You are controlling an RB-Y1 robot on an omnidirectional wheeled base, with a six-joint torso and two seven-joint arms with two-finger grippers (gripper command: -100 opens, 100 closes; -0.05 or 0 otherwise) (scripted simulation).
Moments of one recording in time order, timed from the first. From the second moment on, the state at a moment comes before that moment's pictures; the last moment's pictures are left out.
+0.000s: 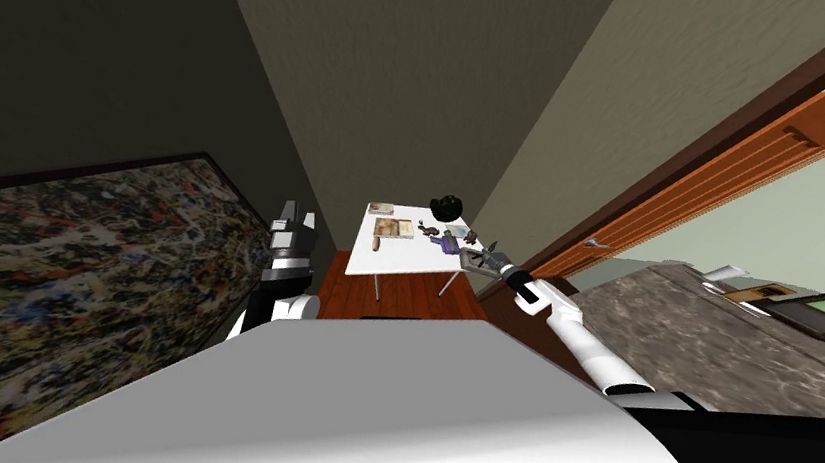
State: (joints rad) left arm 0.50 0.04 -0.02 -2.22 0.08 -0.37 -0.05; right arm 0.15 -0.89 0.07 -1.34 0.44 -0.29 0.30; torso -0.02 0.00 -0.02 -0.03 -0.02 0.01
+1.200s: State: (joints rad) left arm 0.50 0.04 -0.02 -2.22 0.08 -0.37 -0.05; right arm 0.18 -0.99 0.01 -1.38 0.41 -0.28 0.23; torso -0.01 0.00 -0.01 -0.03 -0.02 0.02
